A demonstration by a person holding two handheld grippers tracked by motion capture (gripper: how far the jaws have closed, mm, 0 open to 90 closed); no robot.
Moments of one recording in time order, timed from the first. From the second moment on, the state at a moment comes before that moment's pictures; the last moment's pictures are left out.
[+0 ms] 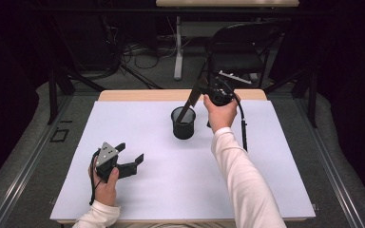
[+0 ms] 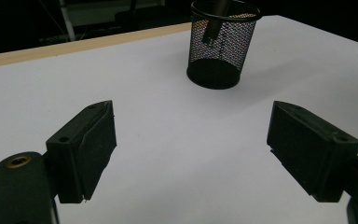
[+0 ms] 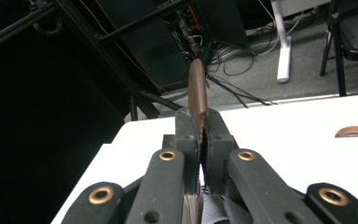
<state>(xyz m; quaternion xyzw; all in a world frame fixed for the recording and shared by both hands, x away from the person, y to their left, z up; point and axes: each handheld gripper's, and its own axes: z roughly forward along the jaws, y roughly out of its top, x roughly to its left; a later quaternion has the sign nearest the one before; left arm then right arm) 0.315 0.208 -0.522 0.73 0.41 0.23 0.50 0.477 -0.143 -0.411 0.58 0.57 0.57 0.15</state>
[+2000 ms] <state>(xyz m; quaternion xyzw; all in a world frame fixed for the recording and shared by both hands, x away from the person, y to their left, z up) 0.316 0.208 -0.524 0.73 0.41 0.23 0.50 0.484 -0.160 -0.462 0.61 0.55 0.57 0.10</state>
